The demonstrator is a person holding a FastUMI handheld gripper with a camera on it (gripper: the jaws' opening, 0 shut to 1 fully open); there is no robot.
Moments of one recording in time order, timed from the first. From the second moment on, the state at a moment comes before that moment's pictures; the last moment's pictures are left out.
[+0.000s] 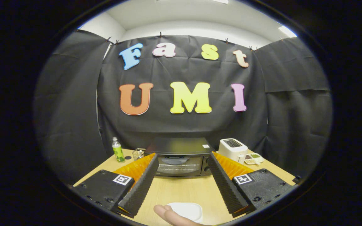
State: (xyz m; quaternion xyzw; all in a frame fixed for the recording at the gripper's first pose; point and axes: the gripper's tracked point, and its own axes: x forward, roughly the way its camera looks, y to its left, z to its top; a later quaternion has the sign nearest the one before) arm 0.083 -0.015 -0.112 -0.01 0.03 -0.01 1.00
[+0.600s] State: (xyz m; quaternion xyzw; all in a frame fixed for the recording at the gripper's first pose) arm 0.029 -0.045 -0.081 0.01 0.04 -0.02 1.00
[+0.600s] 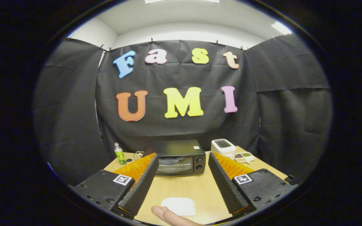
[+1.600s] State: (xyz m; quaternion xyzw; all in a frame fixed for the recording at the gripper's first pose) arm 0.013 -0.019 -0.094 -0.02 0.04 0.01 1.00
